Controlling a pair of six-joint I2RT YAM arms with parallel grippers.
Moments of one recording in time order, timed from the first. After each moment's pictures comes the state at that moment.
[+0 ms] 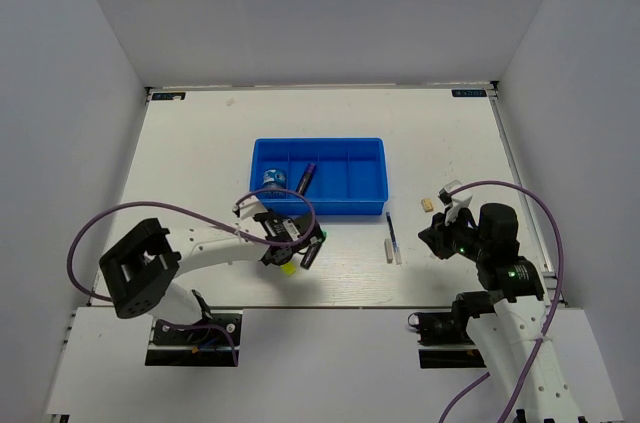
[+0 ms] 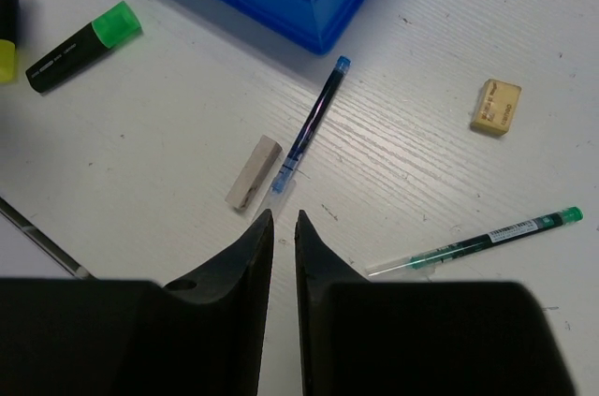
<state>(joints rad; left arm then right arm) -1.03 1.47 0.82 -0.84 -0.72 -1.74 0.12 0.45 0.47 -0.64 -0.52 -0.16</state>
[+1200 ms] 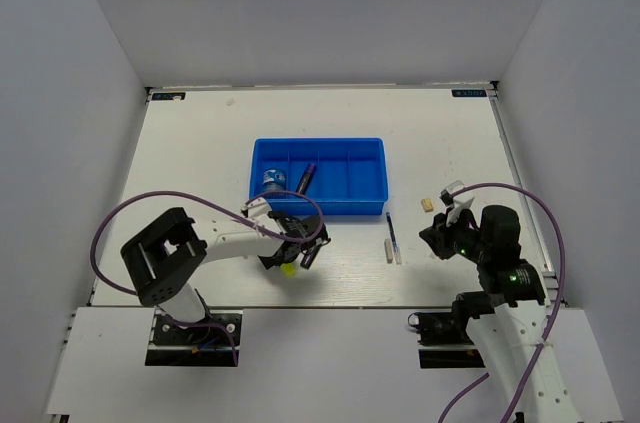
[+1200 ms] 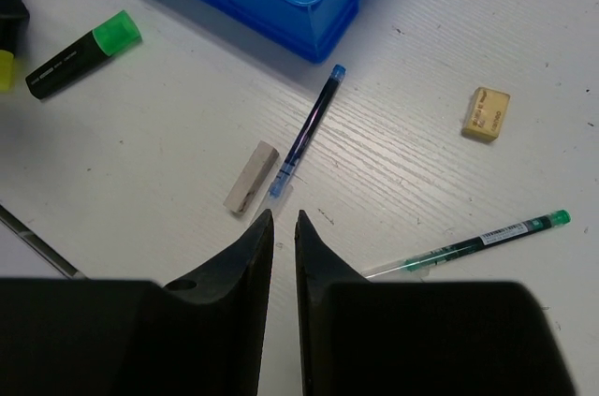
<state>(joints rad) -1.02 1.61 0.85 -0.84 -0.63 -1.68 0.12 0.41 0.47 -0.64 -0.51 -0.16</state>
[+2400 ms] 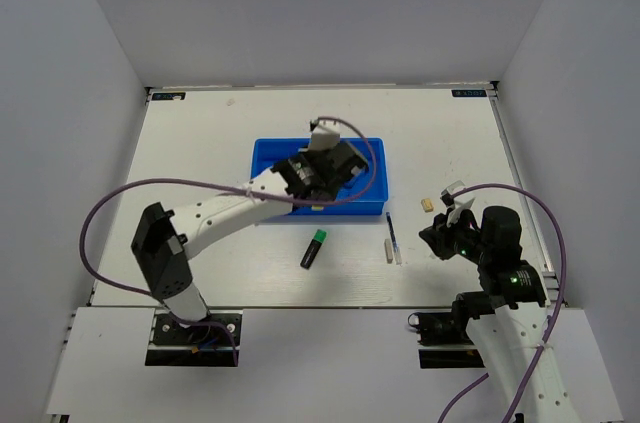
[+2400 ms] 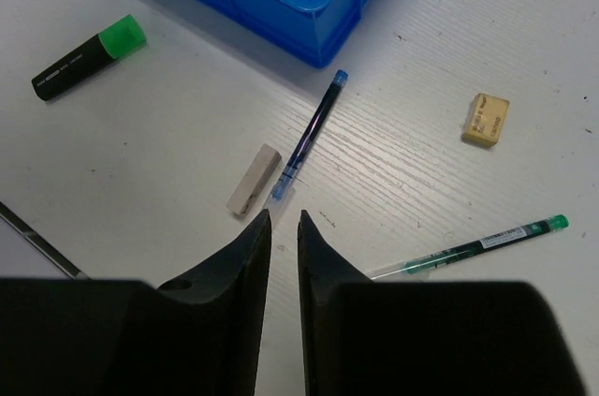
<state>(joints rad) -1.02 1.65 1.49 -0.82 -0.76 -0.74 0.12 0.40 0.48 -0.64 -0.52 -0.16</state>
